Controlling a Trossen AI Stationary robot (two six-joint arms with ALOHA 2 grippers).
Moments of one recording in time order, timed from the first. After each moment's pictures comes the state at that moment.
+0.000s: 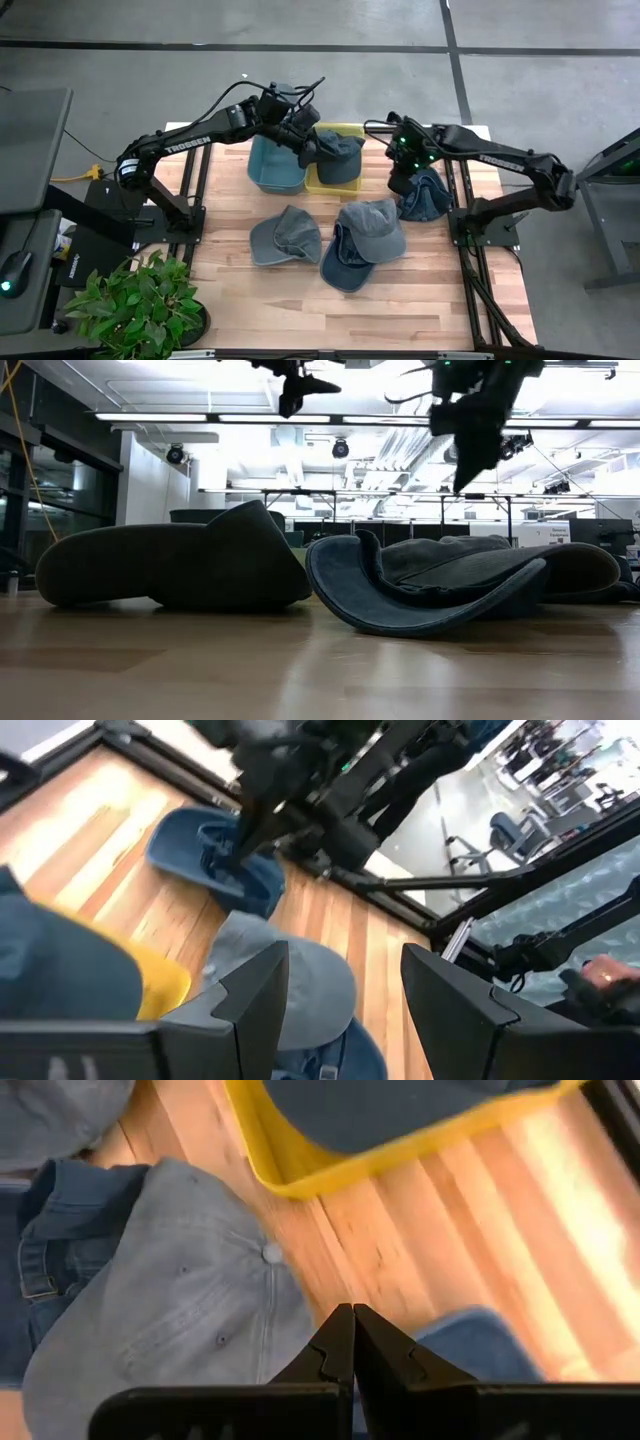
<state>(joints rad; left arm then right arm) 0.38 1.56 1.58 -0.49 0.50 -0.39 -0.49 1.25 1.06 -0.93 -0.10 0.03</state>
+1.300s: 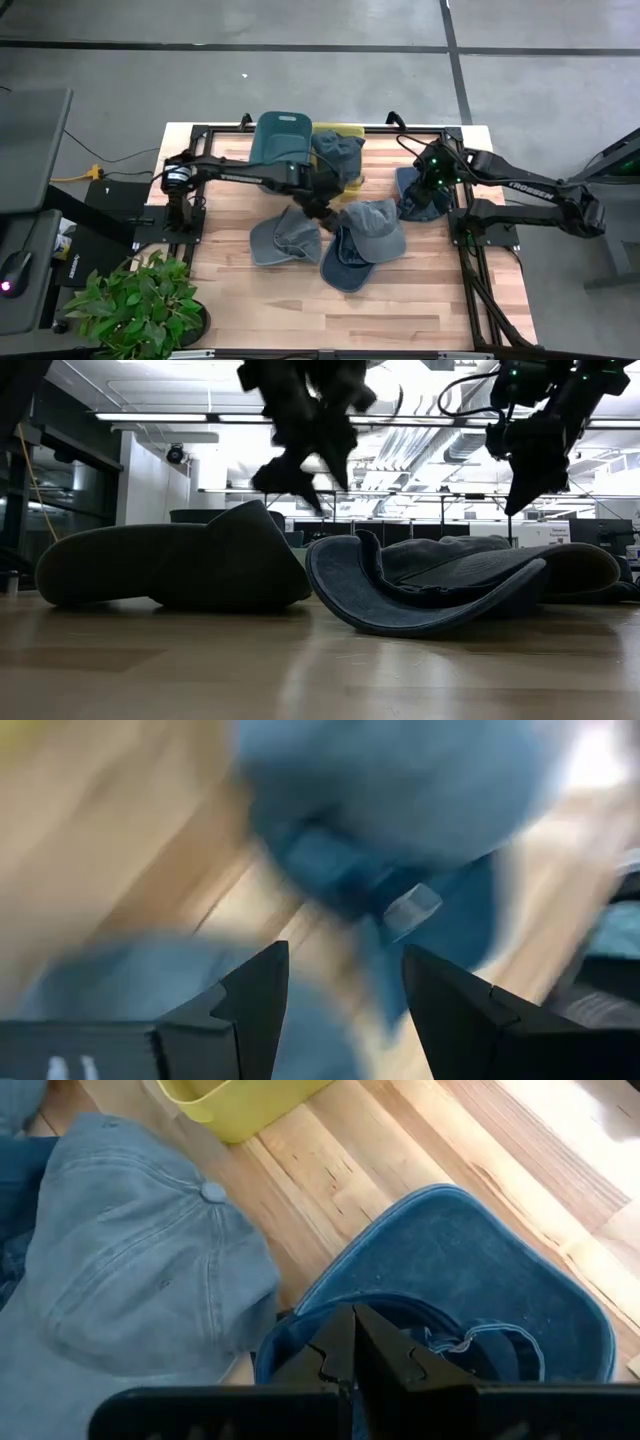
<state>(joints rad) 0.06 1.89 1.58 -0.78 0.26 -0.76 -0.52 0.87 0.69 -0.85 -0.04 0.21</state>
